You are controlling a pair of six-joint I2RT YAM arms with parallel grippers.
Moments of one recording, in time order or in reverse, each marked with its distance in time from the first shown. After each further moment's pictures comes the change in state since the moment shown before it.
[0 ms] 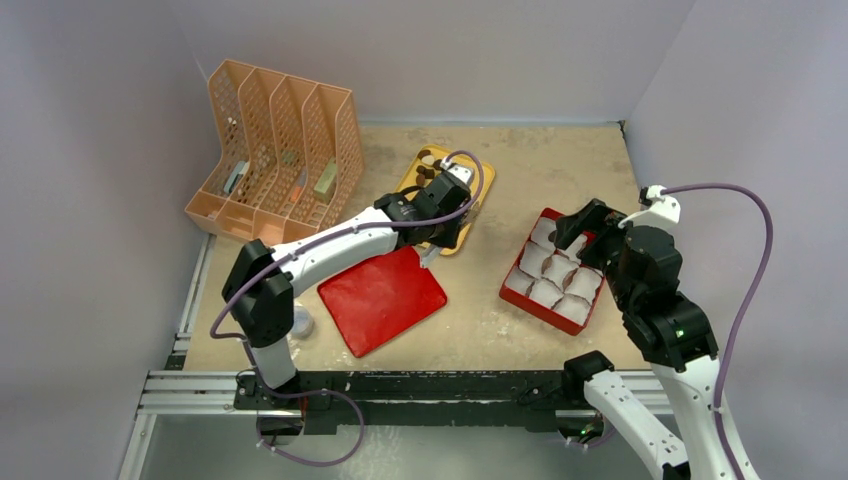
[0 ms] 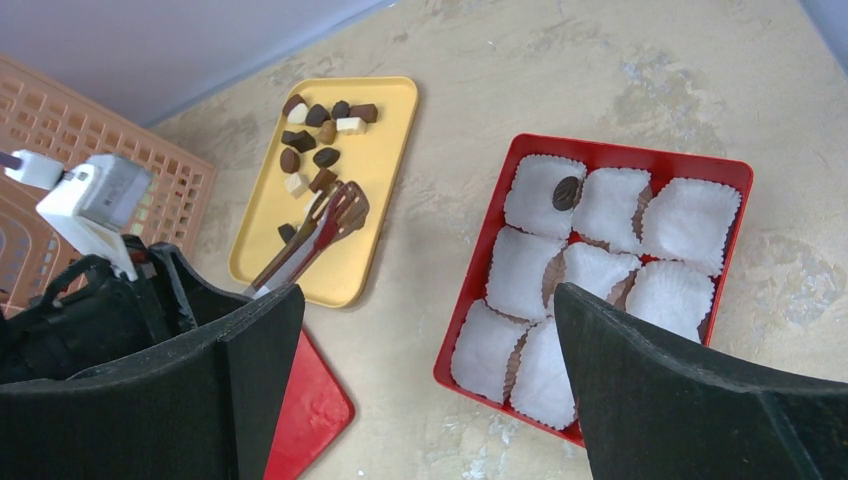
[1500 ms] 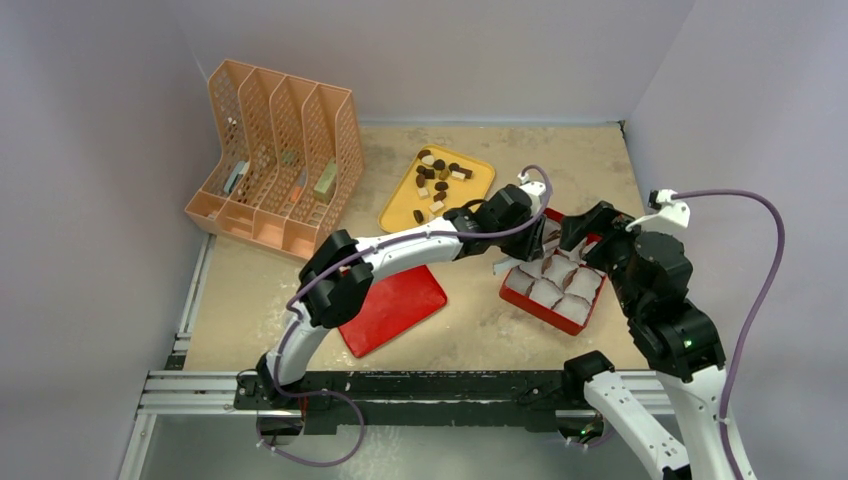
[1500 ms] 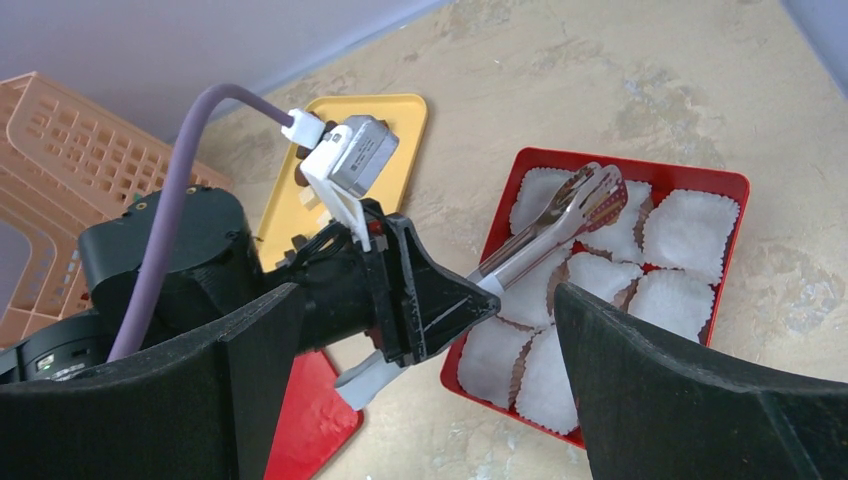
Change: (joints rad) left arm -0.127 0.378 0.298 0.367 0.349 -0.074; right arm 0.000 -0.030 0.019 -0.006 0.005 0.000
